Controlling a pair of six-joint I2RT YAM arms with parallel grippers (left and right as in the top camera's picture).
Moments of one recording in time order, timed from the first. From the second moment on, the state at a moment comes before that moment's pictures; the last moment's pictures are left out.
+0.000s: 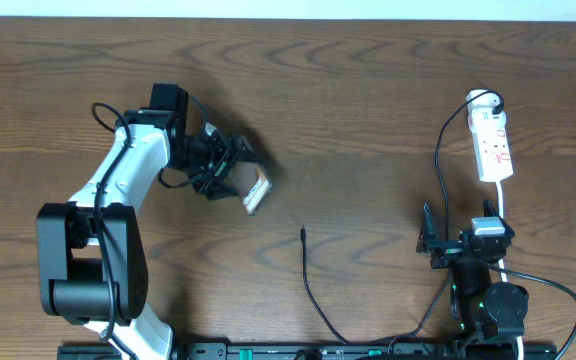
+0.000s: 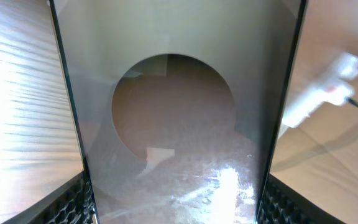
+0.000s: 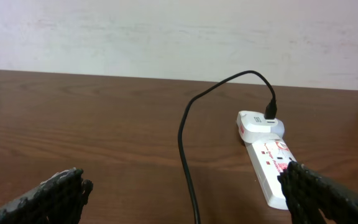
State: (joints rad) left arm -0.05 1.82 1.23 -0.91 0.71 -0.70; right arm 0.04 0.01 0.01 -0.07 -0.02 -0.04
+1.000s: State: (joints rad) left arm -0.05 1.82 1.23 -0.95 0.44 -0.65; right arm 0.04 0.06 0.09 -0.04 -0.31 0.27
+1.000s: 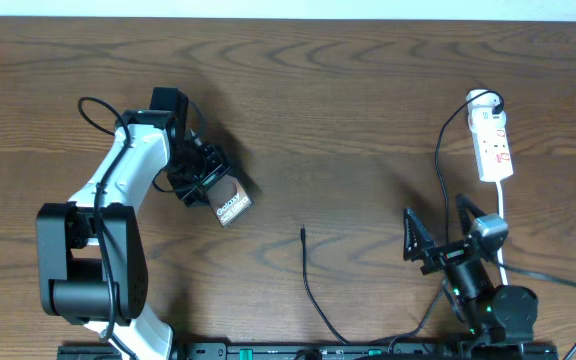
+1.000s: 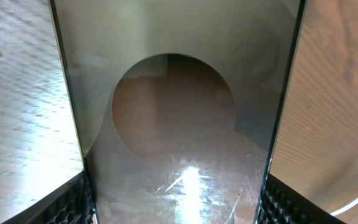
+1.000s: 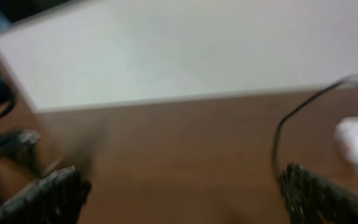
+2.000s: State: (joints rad) left arm -0.05 1.82 1.23 -0.96 0.51 -1.33; right arm 0.06 1.33 0.74 0.08 -1.02 0.89
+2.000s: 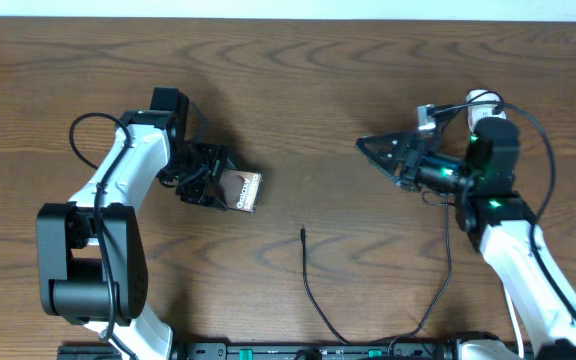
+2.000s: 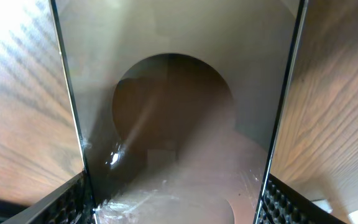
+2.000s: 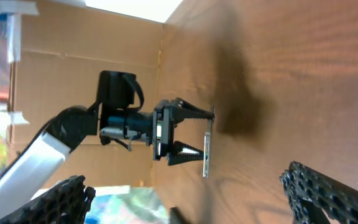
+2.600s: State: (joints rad) left arm -0.22 1.82 1.23 -0.94 0.50 -1.55; right arm 0.37 1.58 0.74 0.18 -0.91 0.97
